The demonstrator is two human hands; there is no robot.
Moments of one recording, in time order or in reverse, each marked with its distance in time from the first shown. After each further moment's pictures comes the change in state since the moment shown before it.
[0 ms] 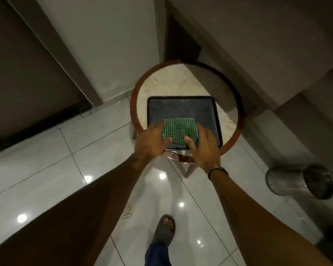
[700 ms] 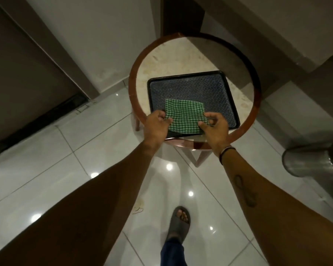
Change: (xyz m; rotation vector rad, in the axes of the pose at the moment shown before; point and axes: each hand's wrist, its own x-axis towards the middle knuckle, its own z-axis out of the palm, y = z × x) left_hand 0.042 -0.043 0.052 -0.716 0.090 -0.340; right_hand 0.035 0.021 0.059 0.777 0.186 0.258
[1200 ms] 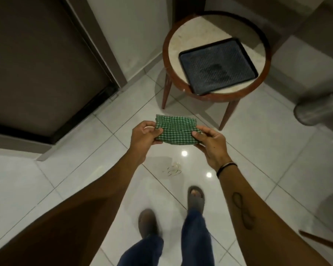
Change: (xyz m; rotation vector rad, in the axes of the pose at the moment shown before) left_hand -0.206 -0.111 -0.290 -0.204 -0.159 -0.106; right_hand -0.358 -0.001 0.117 0.552 -0.051 0.327
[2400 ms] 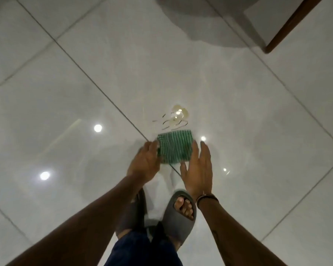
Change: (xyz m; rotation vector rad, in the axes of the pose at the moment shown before) left_hand 0.176 -0.607 -0.024 1.061 -0.234 0.130; right_hand 0.159 0.576 -0.151 -1.447 0.096 -0.227
